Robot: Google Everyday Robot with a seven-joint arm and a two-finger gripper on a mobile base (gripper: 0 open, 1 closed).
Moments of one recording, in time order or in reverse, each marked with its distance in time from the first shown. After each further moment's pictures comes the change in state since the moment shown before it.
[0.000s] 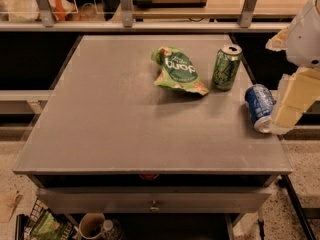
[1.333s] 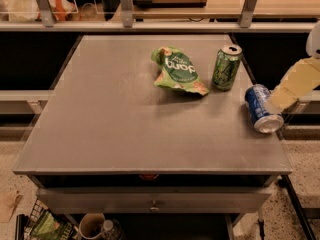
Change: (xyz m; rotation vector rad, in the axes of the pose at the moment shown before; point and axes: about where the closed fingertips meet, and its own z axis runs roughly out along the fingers) arm 0.050 -0.037 0.004 0.128 0.037 0.526
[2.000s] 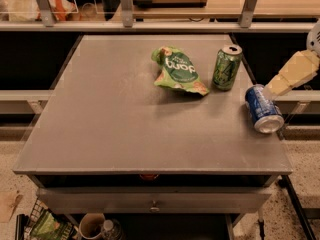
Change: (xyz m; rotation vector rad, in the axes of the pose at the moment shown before) arm 0.017 -0.038 0.033 -0.055 0.125 0.349
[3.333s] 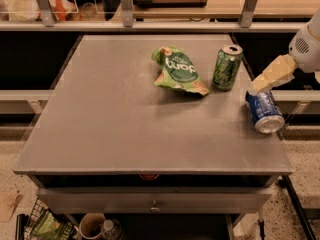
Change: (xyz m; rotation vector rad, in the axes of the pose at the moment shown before) arm -0.015 -0.015 0.047 -0.042 0.055 0.236
